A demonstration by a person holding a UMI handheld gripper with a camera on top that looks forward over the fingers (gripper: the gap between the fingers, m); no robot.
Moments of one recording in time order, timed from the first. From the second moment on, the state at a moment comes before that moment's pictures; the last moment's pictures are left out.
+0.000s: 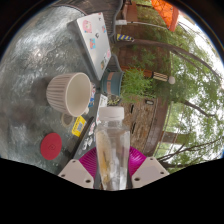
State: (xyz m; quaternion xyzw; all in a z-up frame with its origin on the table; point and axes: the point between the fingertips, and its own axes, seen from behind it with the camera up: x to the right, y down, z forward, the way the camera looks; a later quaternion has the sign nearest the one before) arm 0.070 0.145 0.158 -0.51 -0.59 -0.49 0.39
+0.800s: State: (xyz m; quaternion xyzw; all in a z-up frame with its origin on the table) arm 0.034 0.154 0.210 -0.60 -0.47 -0.42 0.49
